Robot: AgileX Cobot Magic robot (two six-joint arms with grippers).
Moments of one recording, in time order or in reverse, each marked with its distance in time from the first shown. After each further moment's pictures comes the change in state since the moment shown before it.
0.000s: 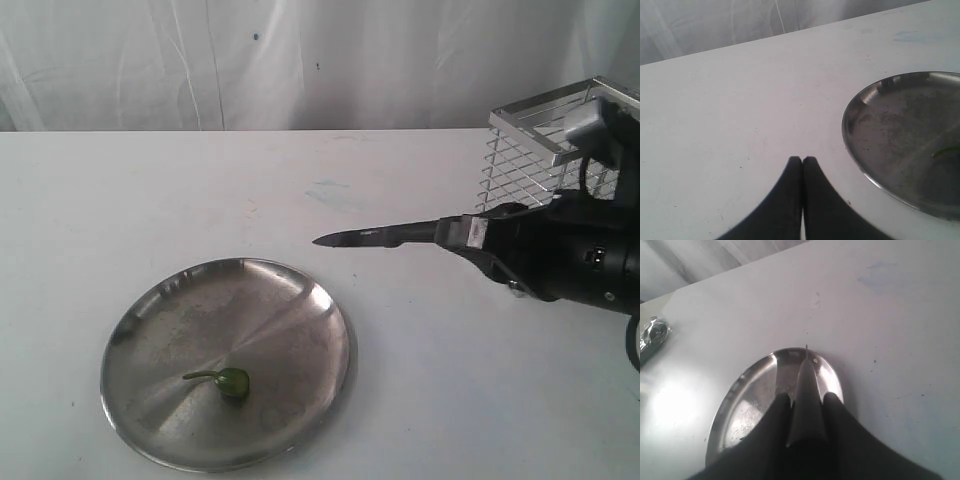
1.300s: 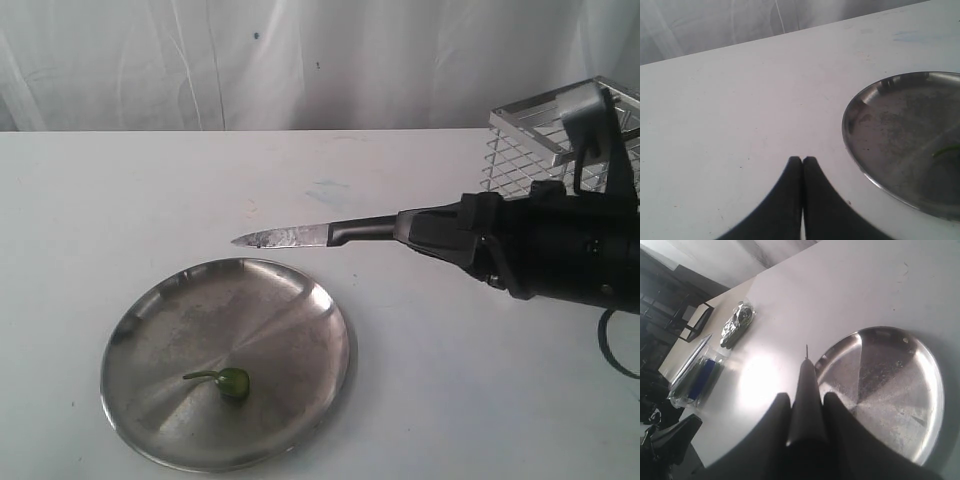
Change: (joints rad) left arm 0.000 0.000 0.000 0.000 0.000 0.000; right arm -0.029 0.036 -0.022 0.000 0.299 0.090
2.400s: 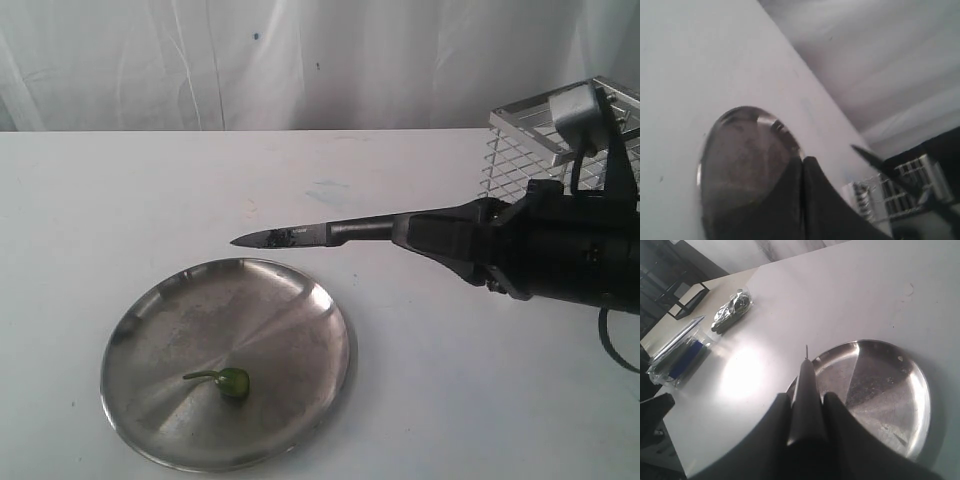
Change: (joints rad) left arm 0.000 0.000 0.000 -0.631 -0.044 -0.523; right arm 0.000 -0.002 0.000 0.000 0.017 -0.187
